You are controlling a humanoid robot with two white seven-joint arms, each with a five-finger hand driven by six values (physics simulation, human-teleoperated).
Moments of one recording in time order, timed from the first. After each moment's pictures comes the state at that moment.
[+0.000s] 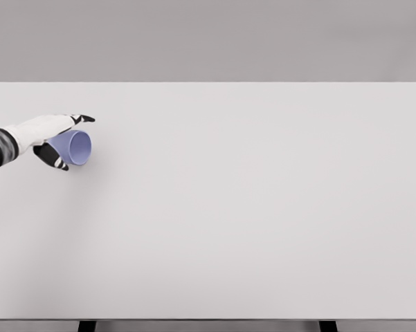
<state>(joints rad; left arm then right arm) -0.48 0.74 -0.44 -1.51 -0.44 0.10 -0.61 0.01 0.00 -0.10 0.05 -0.05 -0.07 0.09</state>
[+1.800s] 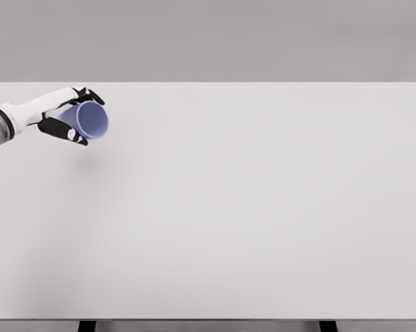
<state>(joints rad) -0.54 0.70 -0.37 -1.47 -0.15 0.11 -0.61 0.01 0.00 -0.10 0.05 -0.05 -0.07 0.09</state>
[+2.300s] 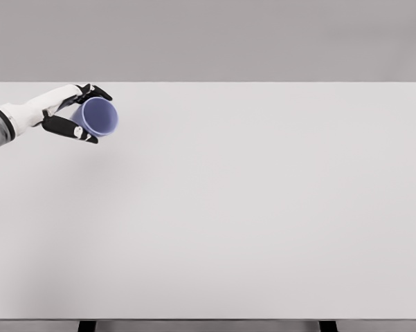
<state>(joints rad) -0.53 0.69 -0.35 -1.45 0.05 0.10 -0.61 0.01 0.00 -0.10 0.05 -0.05 -0.07 0.09</state>
